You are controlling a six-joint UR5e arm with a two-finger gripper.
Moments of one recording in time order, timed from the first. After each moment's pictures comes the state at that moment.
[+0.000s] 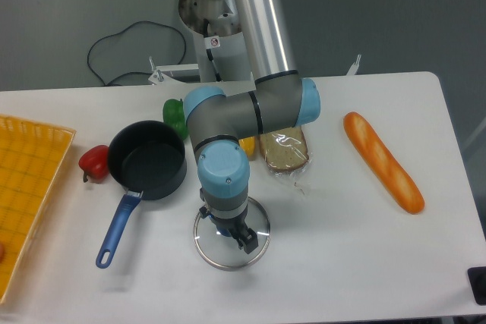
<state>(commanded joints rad) 2.32 -2.14 -1.49 -1.07 1.55 1.15</state>
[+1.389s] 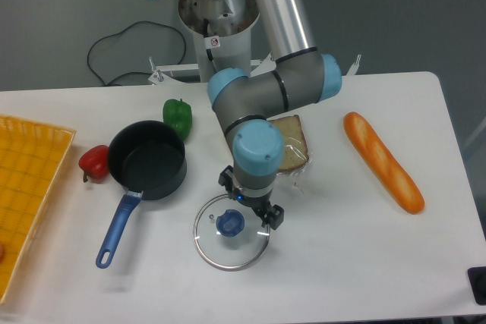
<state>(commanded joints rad) 2.46 -2.08 -1.59 -1.05 1.47 1.02</state>
